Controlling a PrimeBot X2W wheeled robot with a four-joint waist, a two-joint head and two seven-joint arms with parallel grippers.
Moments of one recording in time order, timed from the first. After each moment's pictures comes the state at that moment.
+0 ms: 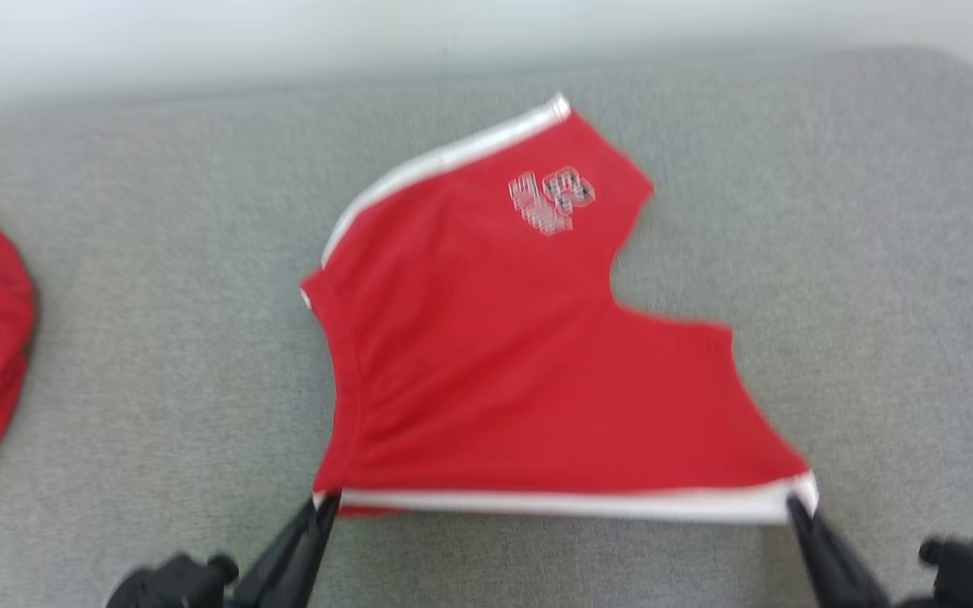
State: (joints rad) left arm -0.13 0.45 -0.52 0.09 -0.59 -0.08 -0.26; right arm 0.17 -0.25 -0.01 -0.05 0.57 0.13 0.05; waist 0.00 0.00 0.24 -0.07
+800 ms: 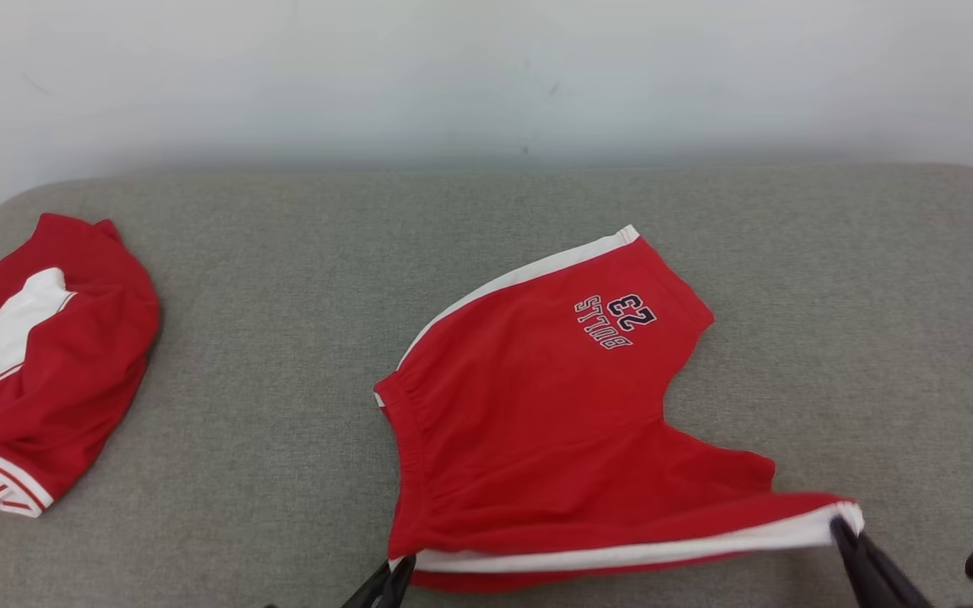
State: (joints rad) left arm -0.03 0.36 -0.58 0.13 -0.49 -0.12 -0.26; right arm 0.30 -0.23 -0.11 -0.17 0.54 0.13 0.19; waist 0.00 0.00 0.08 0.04
